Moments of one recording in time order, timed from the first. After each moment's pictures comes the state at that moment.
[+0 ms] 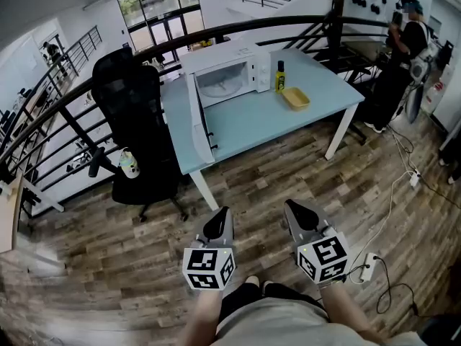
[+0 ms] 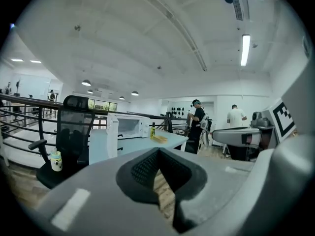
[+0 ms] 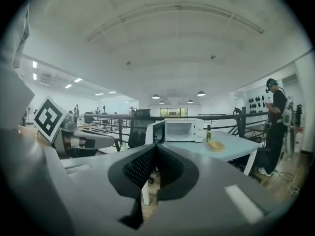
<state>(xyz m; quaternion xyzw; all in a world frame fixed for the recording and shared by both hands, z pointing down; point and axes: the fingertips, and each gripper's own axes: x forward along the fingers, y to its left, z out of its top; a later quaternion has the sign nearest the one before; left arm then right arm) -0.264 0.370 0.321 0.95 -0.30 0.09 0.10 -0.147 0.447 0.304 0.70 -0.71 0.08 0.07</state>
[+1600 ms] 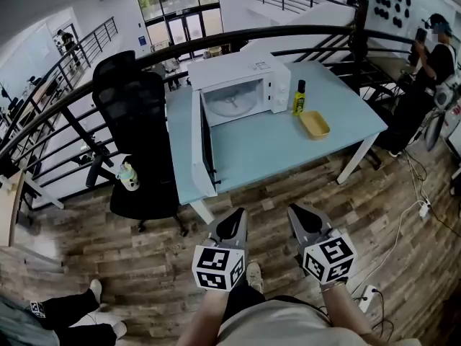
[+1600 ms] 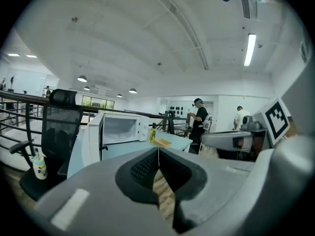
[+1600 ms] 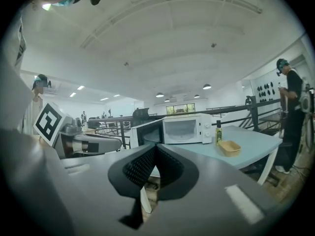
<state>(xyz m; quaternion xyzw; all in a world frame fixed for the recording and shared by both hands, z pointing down) -0.153 0.247 0.329 0.95 -0.28 0.09 0.11 -0.056 0.301 0.322 0.66 -0.74 0.12 0.05</state>
